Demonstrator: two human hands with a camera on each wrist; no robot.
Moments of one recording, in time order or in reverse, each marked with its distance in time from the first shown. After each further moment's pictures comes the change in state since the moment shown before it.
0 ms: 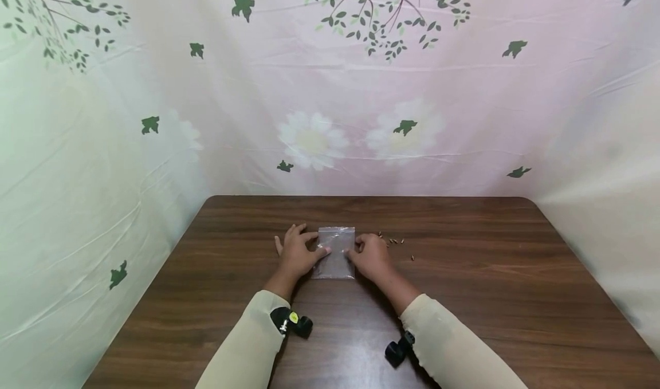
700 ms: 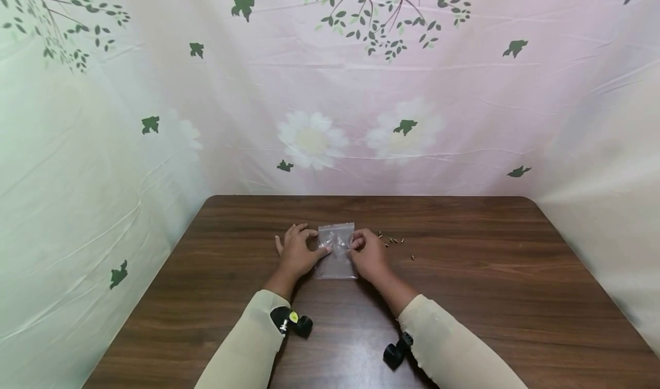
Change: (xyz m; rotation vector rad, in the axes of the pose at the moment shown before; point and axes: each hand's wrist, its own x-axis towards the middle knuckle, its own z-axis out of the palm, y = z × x) left_hand 0.002 -0.001 0.002 0.004 -0.006 -0.014; right_hand -0.003 -0.006 0.008 0.300 0.058 0.046
